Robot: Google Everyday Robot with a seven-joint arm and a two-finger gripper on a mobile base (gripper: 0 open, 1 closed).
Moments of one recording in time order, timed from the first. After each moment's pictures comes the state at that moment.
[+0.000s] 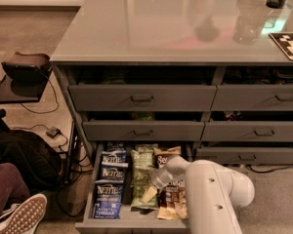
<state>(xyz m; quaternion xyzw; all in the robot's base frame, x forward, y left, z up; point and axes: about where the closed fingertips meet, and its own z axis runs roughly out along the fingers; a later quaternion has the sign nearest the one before) 0.607 0.002 0.134 -0.56 0.76 0.28 0.18</state>
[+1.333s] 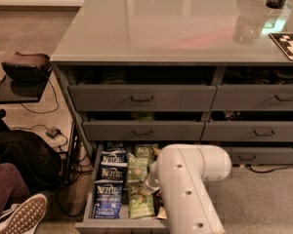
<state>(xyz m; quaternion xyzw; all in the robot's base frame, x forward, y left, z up) 0.601 0.012 0.108 -0.55 0.81 0.16 0.13</state>
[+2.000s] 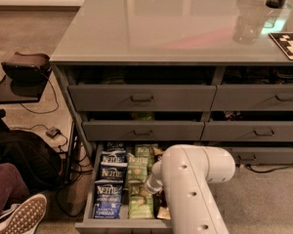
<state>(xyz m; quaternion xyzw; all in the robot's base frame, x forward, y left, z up) 0.596 0.011 0.110 -0.55 0.81 0.17 0.13</state>
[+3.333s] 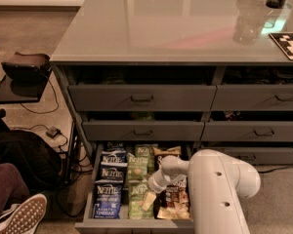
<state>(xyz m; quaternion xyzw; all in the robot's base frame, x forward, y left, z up) 0.565 0.015 0.163 -0.62 0.72 0.27 0.15</state>
